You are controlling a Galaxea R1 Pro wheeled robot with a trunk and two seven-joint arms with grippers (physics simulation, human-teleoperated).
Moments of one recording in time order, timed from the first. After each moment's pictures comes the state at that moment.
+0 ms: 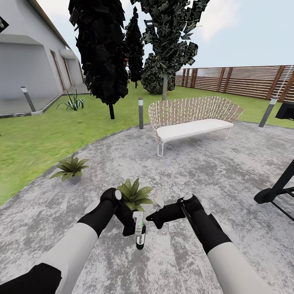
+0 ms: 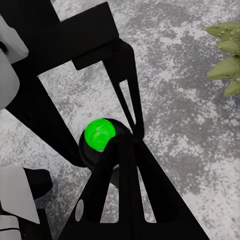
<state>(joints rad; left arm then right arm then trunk) -0.84 -0.13 -0.24 -0.76 -0.95 0.12 -1.47 -0.69 0.07 0.21 -1.02 0.42 0.60 1.14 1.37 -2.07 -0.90</state>
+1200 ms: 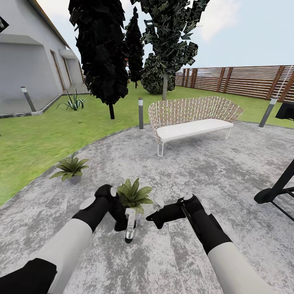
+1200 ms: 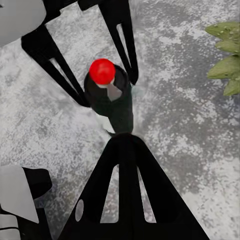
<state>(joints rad) -0.87 -0.08 -0.24 -0.76 -1.03 0.12 -1.47 -0.69 0.07 0.21 -1.02 0.42 0.60 1.14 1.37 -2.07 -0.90</state>
